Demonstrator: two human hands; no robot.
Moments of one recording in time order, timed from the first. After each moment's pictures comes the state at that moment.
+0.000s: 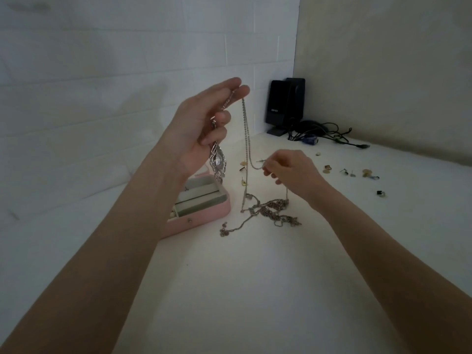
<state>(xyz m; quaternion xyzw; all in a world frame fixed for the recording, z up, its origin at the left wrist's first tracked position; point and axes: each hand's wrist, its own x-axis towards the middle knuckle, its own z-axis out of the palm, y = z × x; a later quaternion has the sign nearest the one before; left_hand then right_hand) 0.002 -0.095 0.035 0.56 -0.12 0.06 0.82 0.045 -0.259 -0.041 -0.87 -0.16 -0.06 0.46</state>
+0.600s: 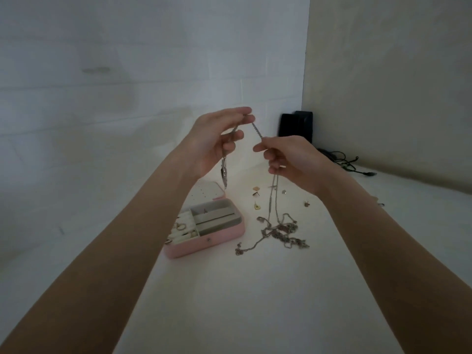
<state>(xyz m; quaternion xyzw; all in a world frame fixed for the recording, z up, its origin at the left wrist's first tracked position) -0.011 -0.087 0.075 0.66 -0.09 0.10 0.74 0.030 -0.242 0.040 -0.69 -0.19 0.08 0.69</state>
